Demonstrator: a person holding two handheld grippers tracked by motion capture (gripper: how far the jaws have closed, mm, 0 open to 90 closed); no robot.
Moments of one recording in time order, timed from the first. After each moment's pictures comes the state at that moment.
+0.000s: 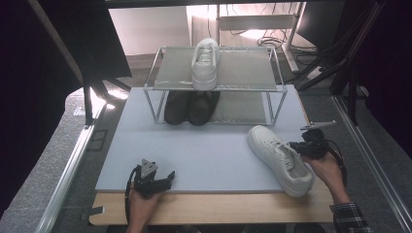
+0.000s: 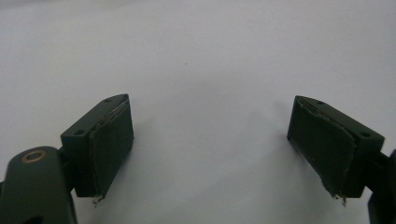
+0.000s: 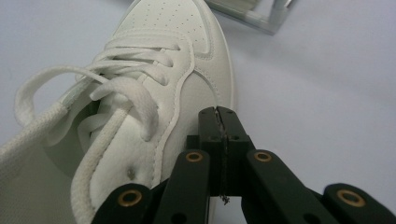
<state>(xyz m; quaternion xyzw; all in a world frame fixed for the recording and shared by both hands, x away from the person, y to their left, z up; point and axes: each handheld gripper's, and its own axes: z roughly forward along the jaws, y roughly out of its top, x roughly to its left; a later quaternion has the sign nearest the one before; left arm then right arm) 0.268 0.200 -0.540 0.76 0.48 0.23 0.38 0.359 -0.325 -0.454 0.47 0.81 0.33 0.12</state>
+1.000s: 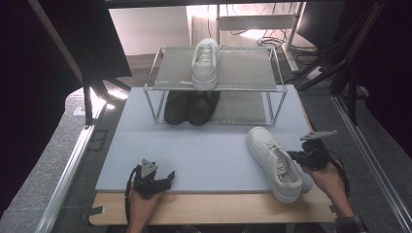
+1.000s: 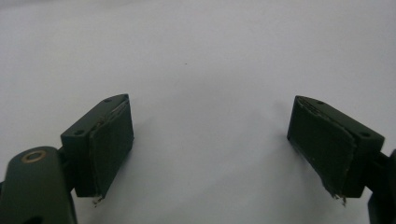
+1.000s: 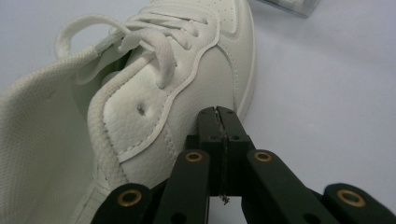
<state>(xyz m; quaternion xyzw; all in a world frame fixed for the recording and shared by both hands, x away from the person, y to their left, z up) 0.268 0.200 -0.540 0.76 0.48 0.23 0.38 0.328 -0.319 -0.456 0.45 0.82 0.33 0.11</state>
